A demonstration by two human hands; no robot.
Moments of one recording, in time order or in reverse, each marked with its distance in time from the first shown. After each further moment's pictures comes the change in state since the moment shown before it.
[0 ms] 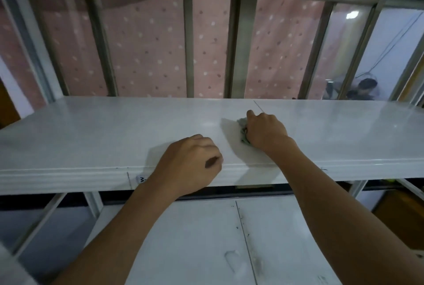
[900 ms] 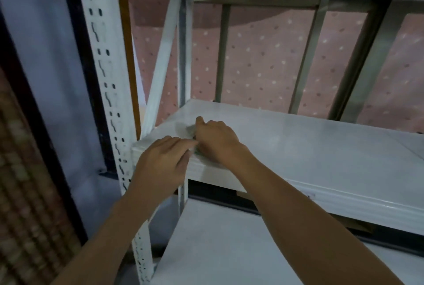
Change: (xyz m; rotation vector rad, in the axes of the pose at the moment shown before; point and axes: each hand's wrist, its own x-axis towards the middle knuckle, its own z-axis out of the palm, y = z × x) left_hand -0.196 -0.187 -0.174 0.336 0.438 -0.242; right_hand 0.004 -0.409 -0.043 0.269 0.004 -0.616
